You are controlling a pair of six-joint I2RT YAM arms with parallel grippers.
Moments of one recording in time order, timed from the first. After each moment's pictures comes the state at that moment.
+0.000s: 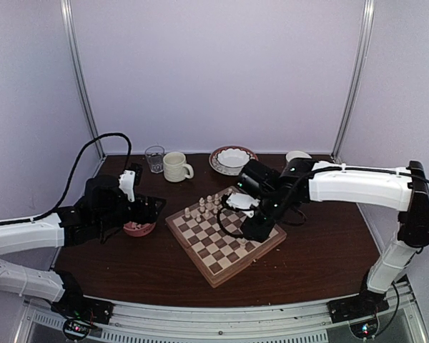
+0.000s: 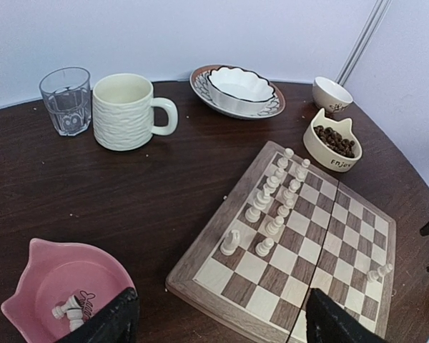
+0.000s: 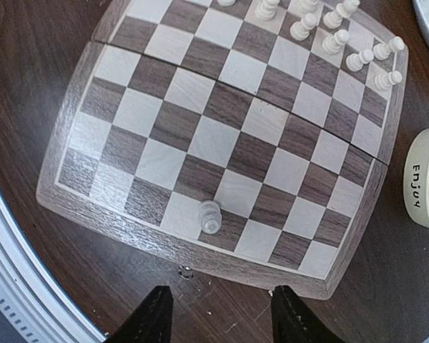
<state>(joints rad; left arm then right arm) -0.74 1.06 0.57 0.08 -0.17 -0.35 0.99 1.72 1.43 -0.96 0.09 -0.03</state>
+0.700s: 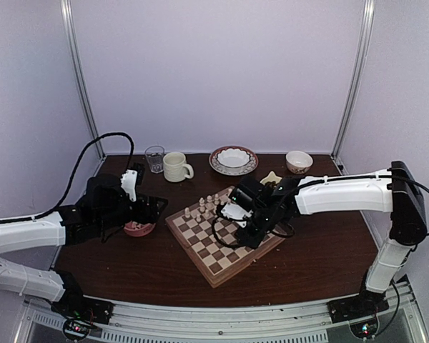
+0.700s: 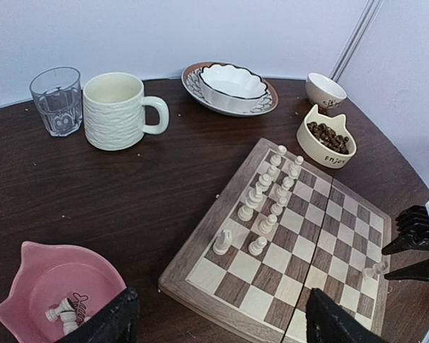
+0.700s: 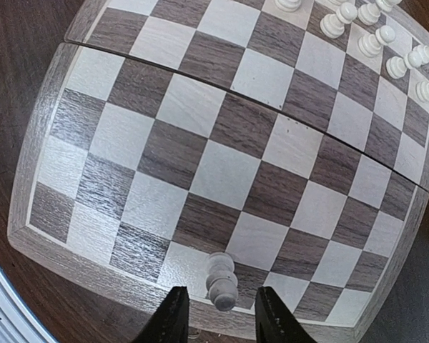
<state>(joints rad) -0.74 1.08 0.58 0.08 -0.14 -0.34 0.99 1.75 1.26 -0.68 0.08 -0.01</state>
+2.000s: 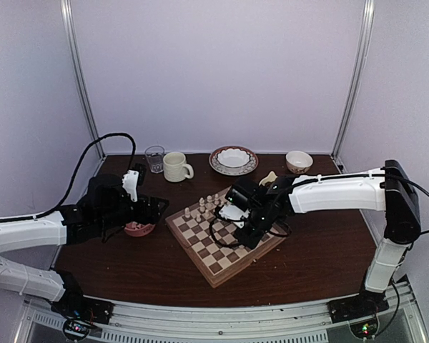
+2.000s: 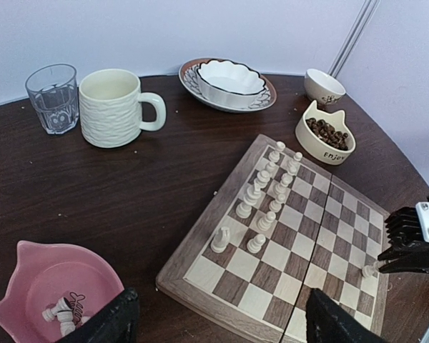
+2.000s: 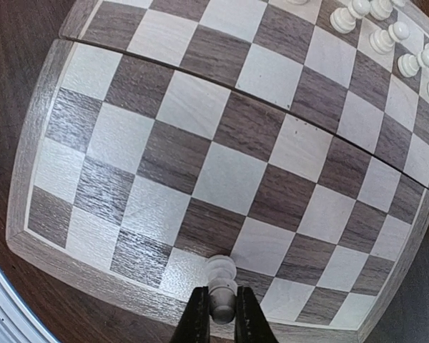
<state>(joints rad) -0.74 1.09 0.59 0.08 -0.13 -0.34 0.99 1.80 1.30 -0.72 0.07 0.00</state>
